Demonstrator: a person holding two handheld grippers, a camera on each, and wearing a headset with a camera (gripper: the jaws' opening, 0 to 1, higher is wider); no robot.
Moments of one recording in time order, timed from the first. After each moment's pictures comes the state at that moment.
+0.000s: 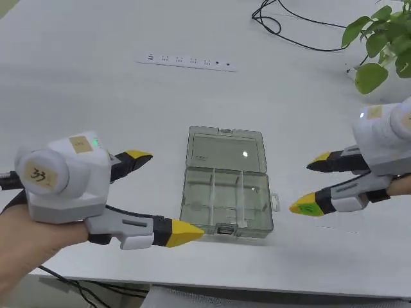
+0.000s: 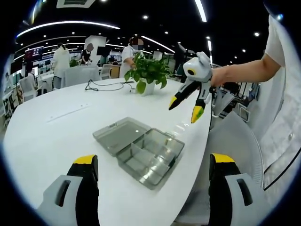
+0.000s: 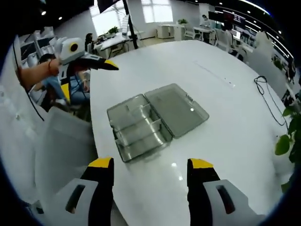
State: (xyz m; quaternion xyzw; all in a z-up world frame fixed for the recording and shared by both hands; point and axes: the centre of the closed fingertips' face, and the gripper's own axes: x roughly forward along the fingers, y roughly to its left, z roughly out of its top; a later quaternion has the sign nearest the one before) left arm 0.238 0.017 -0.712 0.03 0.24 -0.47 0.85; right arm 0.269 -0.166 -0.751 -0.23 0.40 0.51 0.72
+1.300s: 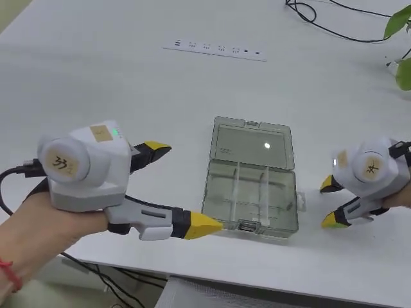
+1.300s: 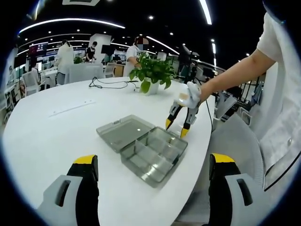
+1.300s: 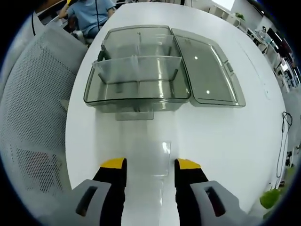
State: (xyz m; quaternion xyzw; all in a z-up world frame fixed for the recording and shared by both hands) left arm 0.241 0.028 -0.721 0.01 0.24 -0.45 0.86; right arm 0.283 -0.192 -0.857 -0.43 0.43 0.55 0.57
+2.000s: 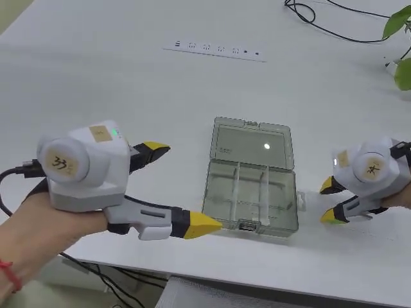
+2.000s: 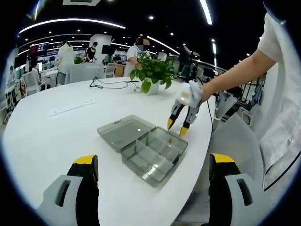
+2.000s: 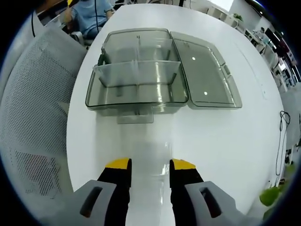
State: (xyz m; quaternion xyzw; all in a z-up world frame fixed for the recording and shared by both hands) left arm 0.240 0.030 -0.721 0.01 0.24 -0.45 0.86; right arm 0.277 -0.183 -0.838 -0.42 0.42 0.55 0.58
